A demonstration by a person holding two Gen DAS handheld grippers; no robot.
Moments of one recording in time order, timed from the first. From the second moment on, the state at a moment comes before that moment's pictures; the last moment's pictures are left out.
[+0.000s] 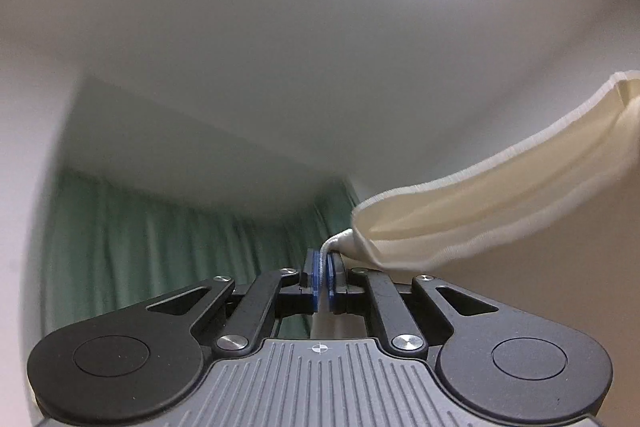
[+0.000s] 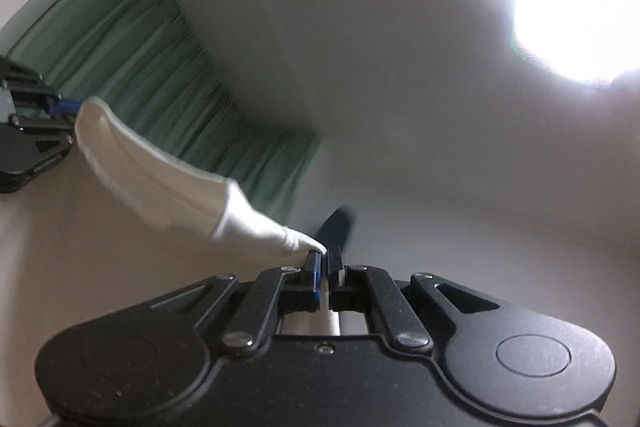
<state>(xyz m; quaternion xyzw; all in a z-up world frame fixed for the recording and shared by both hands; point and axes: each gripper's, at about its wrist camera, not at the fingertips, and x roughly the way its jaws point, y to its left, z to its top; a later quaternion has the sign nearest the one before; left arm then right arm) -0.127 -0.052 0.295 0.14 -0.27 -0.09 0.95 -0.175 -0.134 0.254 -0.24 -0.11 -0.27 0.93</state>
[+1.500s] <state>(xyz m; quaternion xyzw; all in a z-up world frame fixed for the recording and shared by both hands) 0.327 -0.334 -0.038 0.41 0.23 -0.22 0.86 0.247 -0.446 -0.066 0.03 0.37 -0.21 0.90</state>
